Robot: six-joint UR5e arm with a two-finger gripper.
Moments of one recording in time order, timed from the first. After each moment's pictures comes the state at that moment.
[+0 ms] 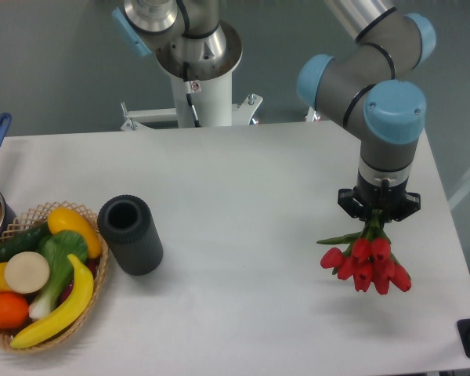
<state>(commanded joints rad) 2.69 -1.99 -1.49 -1.06 1.63 0.87</state>
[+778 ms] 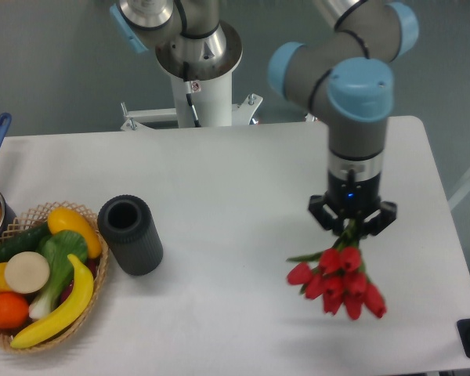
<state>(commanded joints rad) 2.51 -1.93 -1.49 -0.79 1.37 0.72</state>
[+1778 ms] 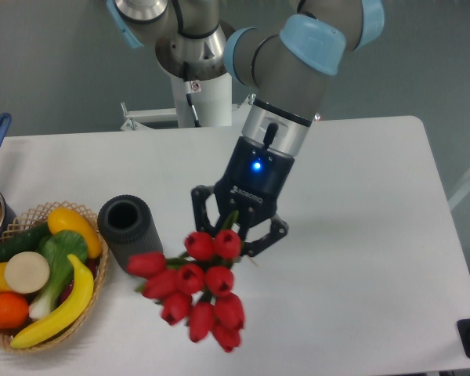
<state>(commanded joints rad) 2.55 -1.79 -1.61 -0.69 0.58 0.65</state>
